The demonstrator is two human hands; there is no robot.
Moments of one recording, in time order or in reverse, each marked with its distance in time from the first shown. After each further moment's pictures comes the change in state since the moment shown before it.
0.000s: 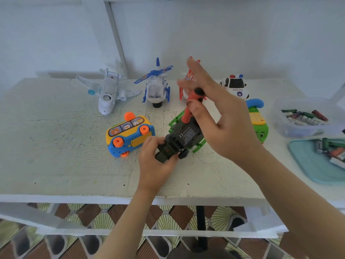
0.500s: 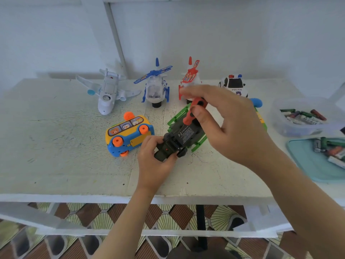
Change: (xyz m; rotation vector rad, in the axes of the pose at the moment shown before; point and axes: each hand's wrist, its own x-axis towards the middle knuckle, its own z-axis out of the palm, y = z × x) left_hand -0.001 0.001 0.000 0.010 0.007 -0.001; right_hand -0.003 -0.006 -0.019 -0.207 -0.103 -0.057
